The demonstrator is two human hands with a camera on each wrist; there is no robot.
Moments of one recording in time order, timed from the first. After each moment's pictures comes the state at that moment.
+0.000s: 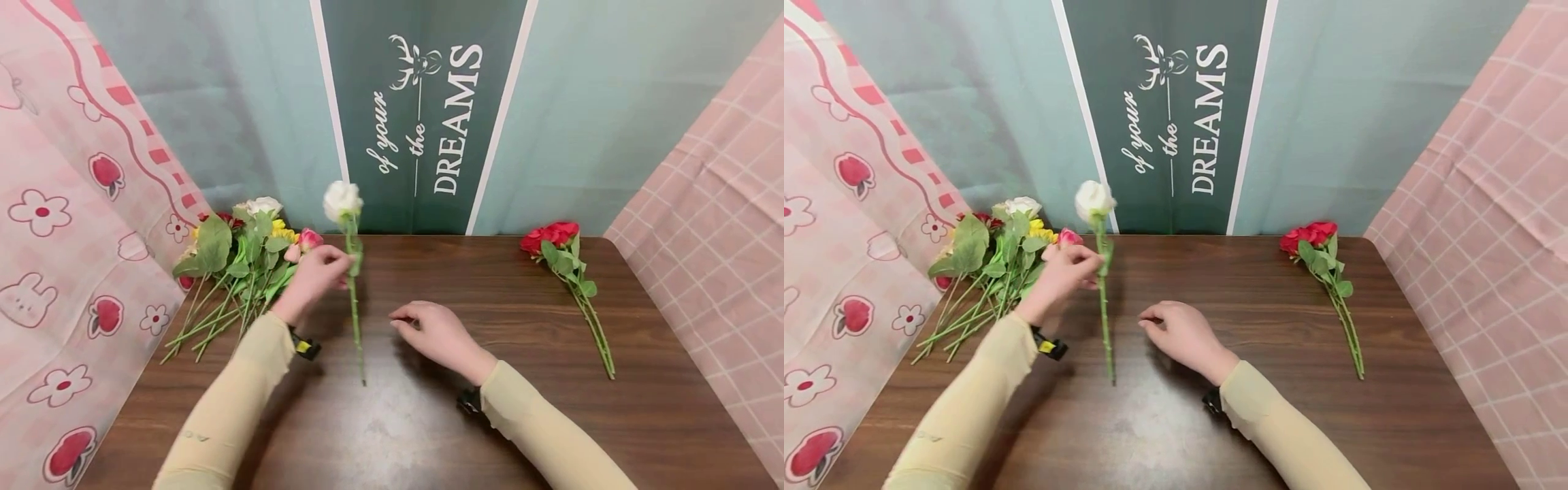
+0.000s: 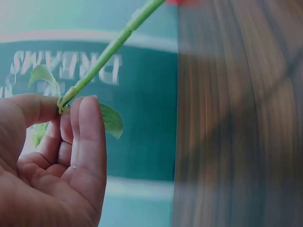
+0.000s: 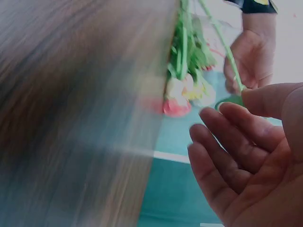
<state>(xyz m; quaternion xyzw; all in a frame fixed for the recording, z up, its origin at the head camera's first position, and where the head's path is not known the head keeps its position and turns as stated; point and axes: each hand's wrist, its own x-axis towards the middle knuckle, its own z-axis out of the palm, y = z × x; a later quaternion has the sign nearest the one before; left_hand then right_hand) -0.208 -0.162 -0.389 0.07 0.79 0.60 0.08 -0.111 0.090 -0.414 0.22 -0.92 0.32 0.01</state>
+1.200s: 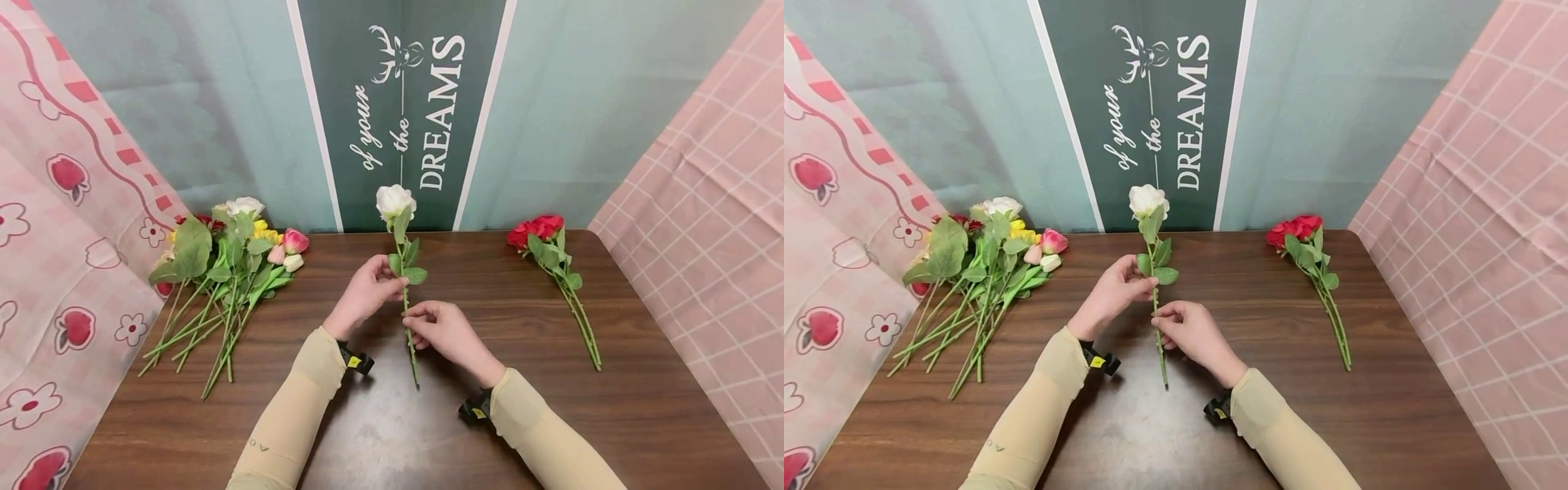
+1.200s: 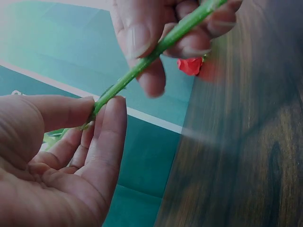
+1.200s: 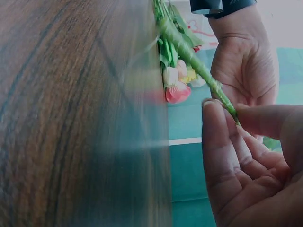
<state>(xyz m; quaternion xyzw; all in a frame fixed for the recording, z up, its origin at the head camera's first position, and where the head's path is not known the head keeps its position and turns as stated) -0.191 -0.059 -0.420 0.14 0.68 0.70 0.15 -0.110 0.121 -0.433 0.07 -0.80 0.59 -0.10</state>
